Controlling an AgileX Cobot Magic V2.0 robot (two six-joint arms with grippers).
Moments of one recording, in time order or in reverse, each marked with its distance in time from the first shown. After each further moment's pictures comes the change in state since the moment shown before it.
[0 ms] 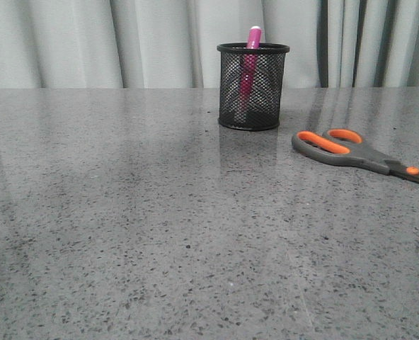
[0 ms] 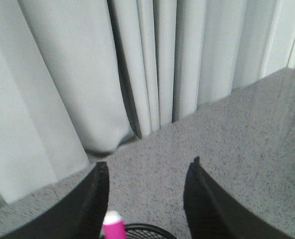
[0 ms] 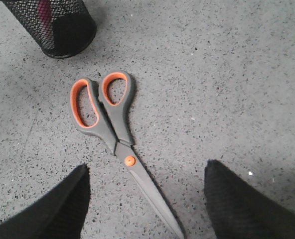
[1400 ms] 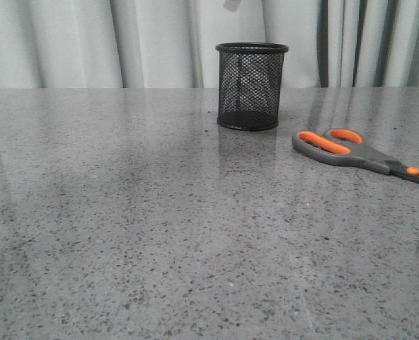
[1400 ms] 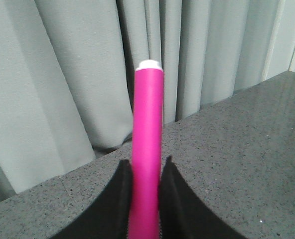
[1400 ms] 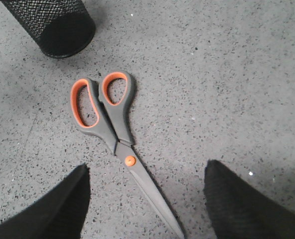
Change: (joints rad) left arm -0.027 -0.035 0.083 -0.014 -0.075 0.001; right arm 0.000 -0.001 0.000 0.000 0.002 0.000
